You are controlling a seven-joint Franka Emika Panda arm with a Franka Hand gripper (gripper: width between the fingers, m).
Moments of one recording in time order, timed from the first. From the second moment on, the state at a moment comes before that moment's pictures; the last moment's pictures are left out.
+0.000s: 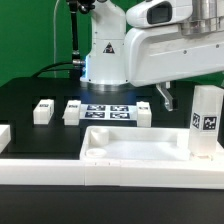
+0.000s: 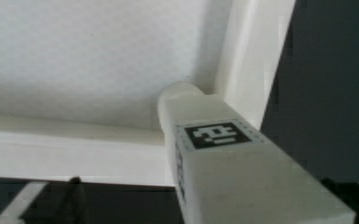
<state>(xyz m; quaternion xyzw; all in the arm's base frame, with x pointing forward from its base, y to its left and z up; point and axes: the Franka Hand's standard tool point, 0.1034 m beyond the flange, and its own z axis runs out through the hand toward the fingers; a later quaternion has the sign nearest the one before) 0.642 0.093 0.111 -1.00 -0.04 0.00 0.08</state>
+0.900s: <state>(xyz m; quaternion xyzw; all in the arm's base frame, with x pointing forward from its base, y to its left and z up) 0.646 0.103 0.111 -0.88 0.47 0.03 0.07</state>
